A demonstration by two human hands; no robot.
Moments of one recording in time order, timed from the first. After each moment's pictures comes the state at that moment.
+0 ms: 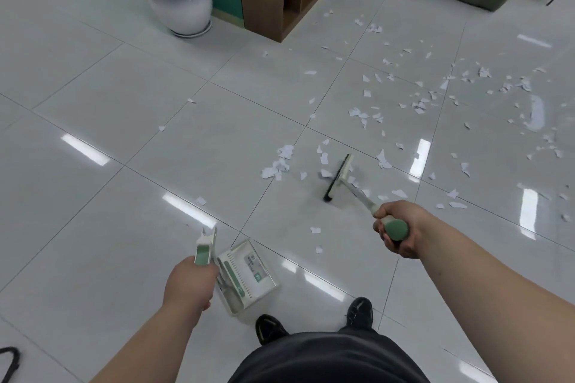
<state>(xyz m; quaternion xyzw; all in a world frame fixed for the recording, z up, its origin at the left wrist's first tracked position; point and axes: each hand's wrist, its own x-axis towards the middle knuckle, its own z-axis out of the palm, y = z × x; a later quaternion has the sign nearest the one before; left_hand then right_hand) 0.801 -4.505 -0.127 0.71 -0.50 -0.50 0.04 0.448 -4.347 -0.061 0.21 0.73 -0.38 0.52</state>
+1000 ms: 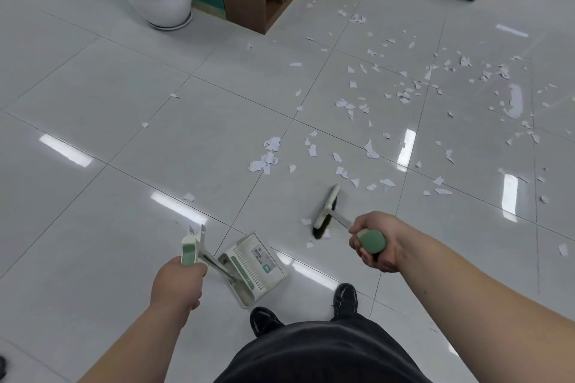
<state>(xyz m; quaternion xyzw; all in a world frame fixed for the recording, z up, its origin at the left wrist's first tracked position) 0.803 -4.497 -0.132 0.70 -0.48 -0.52 0.05 0.493 -4.329 -0.062 0.23 0.72 -0.32 0.58</state>
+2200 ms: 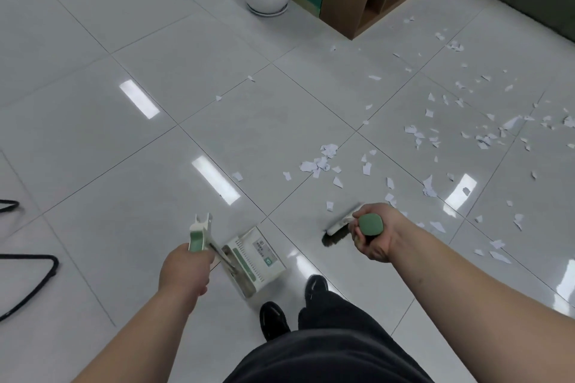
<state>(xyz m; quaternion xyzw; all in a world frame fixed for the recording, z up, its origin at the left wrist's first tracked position) 0.870 -4.520 -0.118 0.77 -0.37 -0.50 0.13 0.544 -4.463 -0.055 0.24 0.66 -0.35 0.62</state>
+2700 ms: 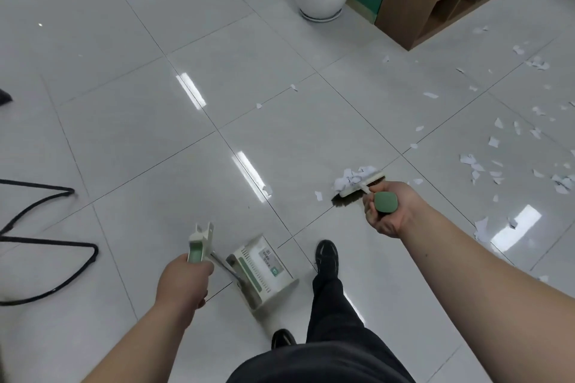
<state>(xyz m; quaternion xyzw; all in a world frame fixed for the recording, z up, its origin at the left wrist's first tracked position) 0.860 -4.597 -0.111 0.82 -0.30 -0.47 0.14 0.483 -4.636 -0.088 0.19 0.63 -0.38 0.65</state>
